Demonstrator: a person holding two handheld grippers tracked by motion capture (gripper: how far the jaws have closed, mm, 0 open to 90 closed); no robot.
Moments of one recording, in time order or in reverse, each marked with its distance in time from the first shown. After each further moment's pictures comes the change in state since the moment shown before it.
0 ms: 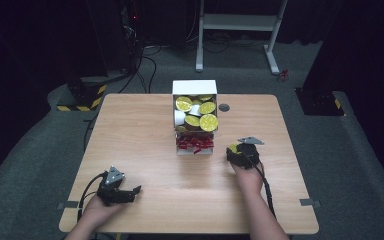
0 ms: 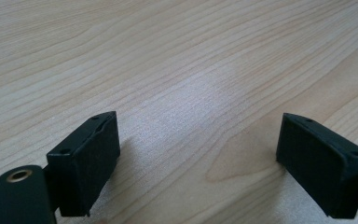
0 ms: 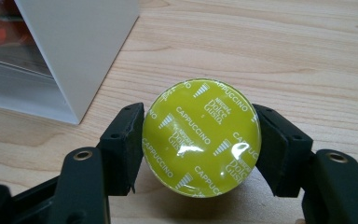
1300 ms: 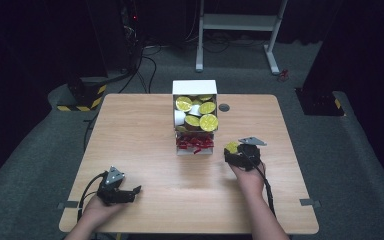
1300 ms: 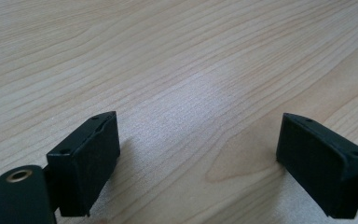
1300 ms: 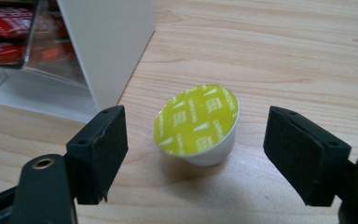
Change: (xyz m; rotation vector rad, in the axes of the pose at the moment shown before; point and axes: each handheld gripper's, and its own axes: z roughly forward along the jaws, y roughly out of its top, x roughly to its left) left arm 0.000 0.000 0.000 0.000 -0.001 0.004; right arm 0.006 0.003 -0.020 -0.029 0.031 0.008
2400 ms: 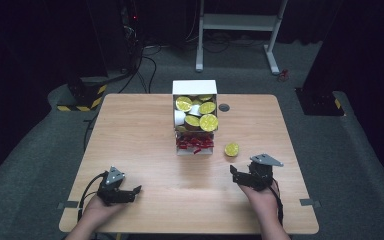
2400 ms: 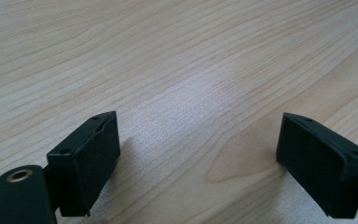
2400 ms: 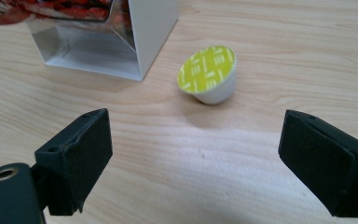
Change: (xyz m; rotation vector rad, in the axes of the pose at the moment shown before) left arm 0.000 0.000 0.000 0.001 0.006 0.007; right arm -0.003 -0.037 -0.067 -0.048 0.064 -0.024
